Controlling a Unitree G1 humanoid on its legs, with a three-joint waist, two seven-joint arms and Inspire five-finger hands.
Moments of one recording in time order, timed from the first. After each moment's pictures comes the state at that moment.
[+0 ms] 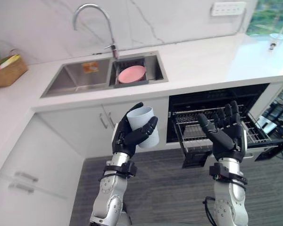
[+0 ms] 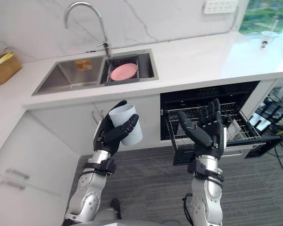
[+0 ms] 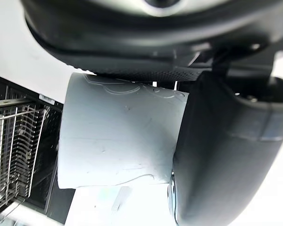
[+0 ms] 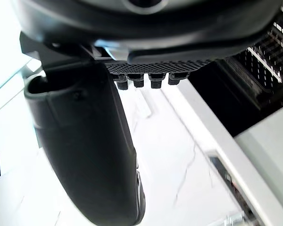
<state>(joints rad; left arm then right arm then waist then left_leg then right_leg) 0.14 -0.01 -0.27 -0.15 -0.47 -0.12 -0.01 0.27 -0.06 -0.15 -0.16 0.56 -0.26 -0.09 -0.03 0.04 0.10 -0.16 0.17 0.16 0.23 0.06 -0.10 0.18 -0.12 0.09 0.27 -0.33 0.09</state>
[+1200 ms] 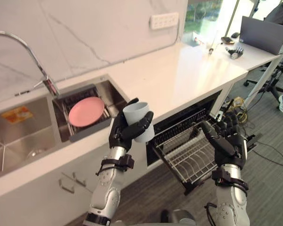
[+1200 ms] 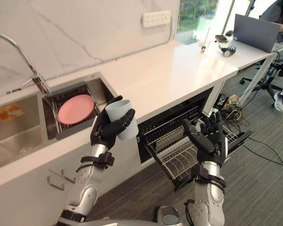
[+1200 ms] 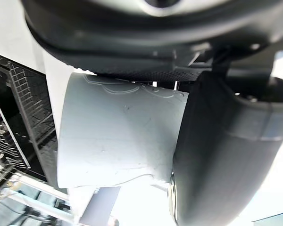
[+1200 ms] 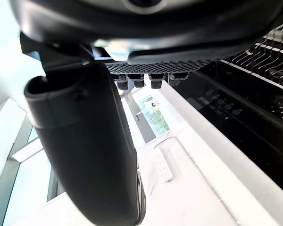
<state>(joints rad) 0.12 0.02 -0.23 -0.07 -0.47 -0.13 0.06 0.22 -0.04 -0.19 -0.12 0.57 -0.18 0.05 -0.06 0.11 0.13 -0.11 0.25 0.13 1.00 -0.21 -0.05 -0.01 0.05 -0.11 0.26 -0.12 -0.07</state>
